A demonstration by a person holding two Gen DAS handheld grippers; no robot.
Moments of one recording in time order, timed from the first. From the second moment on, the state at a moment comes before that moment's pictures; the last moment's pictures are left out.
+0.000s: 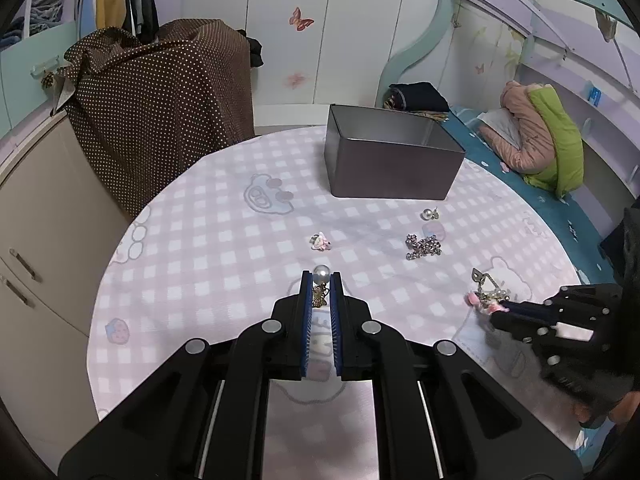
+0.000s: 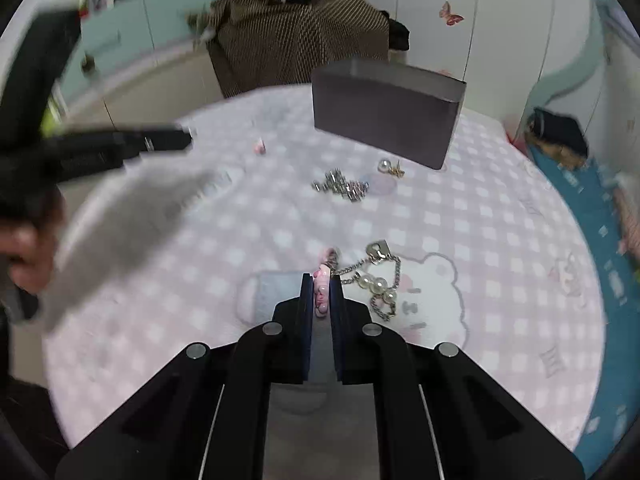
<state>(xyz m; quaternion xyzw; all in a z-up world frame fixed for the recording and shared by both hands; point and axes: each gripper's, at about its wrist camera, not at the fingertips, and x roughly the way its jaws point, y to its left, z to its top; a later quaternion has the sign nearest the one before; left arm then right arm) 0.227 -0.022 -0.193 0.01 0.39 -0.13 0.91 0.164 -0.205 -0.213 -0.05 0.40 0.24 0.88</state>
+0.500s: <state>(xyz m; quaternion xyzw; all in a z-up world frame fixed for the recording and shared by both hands) 0.238 -0.028 -0.150 0.02 0.35 -0.14 0.93 0.183 -0.246 -0.159 0.07 0.36 0.26 0.89</state>
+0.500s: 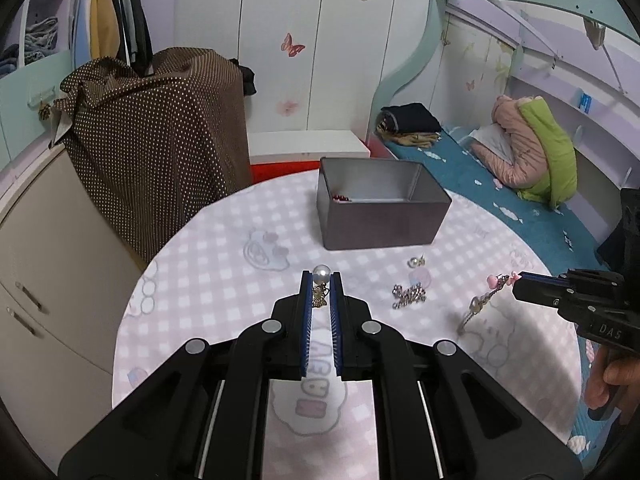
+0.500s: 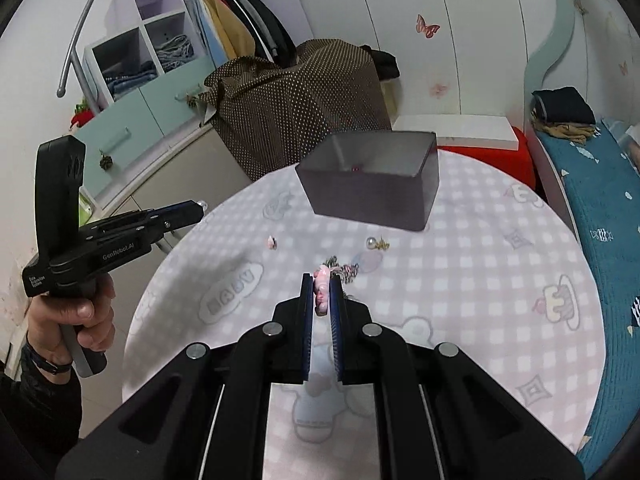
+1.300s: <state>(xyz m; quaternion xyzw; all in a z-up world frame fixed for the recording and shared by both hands) 0.234 -0.033 -0.163 0.03 0.36 -0.15 0.92 0.184 -0.225 -0.218 -0.07 0.46 0.20 0.86</state>
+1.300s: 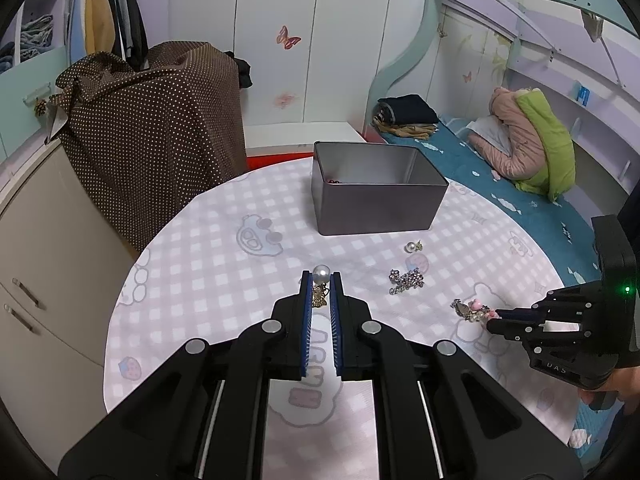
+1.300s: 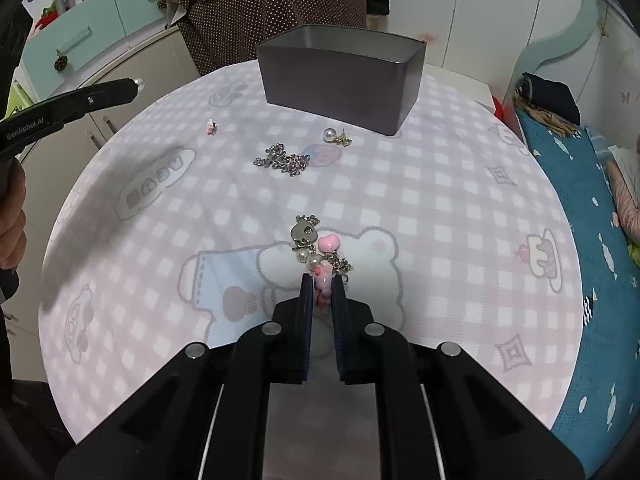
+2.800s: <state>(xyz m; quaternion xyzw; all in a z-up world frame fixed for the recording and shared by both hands) 0.229 -0.025 -0.169 0.02 0.37 -0.14 0.92 0.194 -0.238 -0.195 0.01 0.42 0.27 0.87</state>
